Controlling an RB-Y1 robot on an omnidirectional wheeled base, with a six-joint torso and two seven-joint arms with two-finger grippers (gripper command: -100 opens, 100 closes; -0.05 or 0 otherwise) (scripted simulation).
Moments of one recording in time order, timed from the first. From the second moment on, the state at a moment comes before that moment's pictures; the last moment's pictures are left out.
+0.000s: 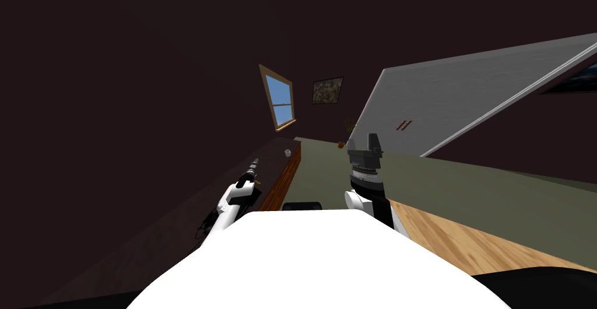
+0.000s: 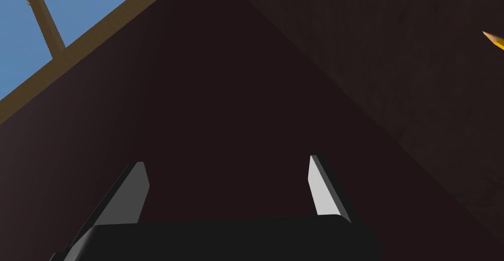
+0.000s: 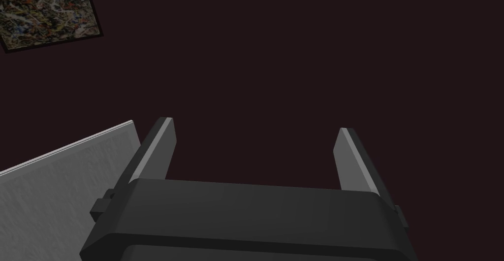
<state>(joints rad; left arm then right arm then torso) 0.14 0.30 0.21 -1.60 -0.08 0.25 -0.17 0.53 0.02 0.01 -2.39 0.07 -0.54 -0.06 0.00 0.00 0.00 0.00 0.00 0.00</state>
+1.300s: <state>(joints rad) 0.04 0.30 0.24 -1.29 -0.12 0.57 -0.17 0.53 0.02 0.01 -2.39 0.07 -0.54 -0.06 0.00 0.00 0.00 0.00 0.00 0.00</state>
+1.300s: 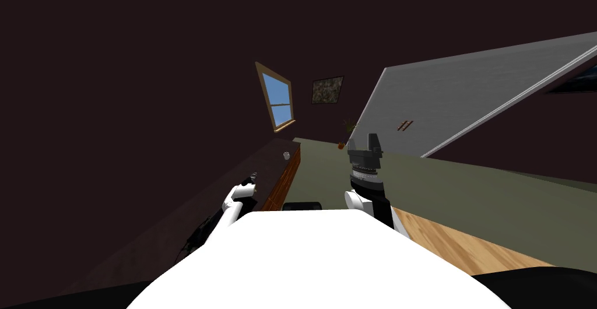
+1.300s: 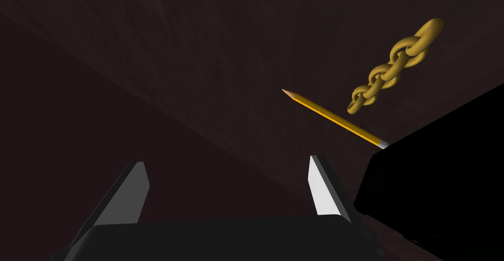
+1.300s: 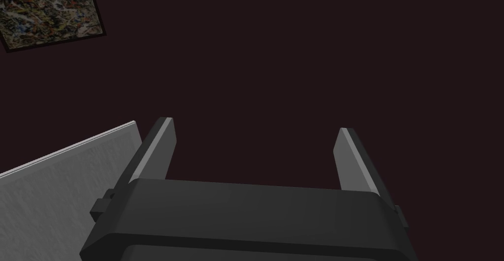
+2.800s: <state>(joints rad) -0.05 0.32 0.27 -0.96 -0.17 0.85 -0.13 0.53 0.02 0.01 -2.39 0.07 -0.54 -0.06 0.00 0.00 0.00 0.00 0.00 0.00</state>
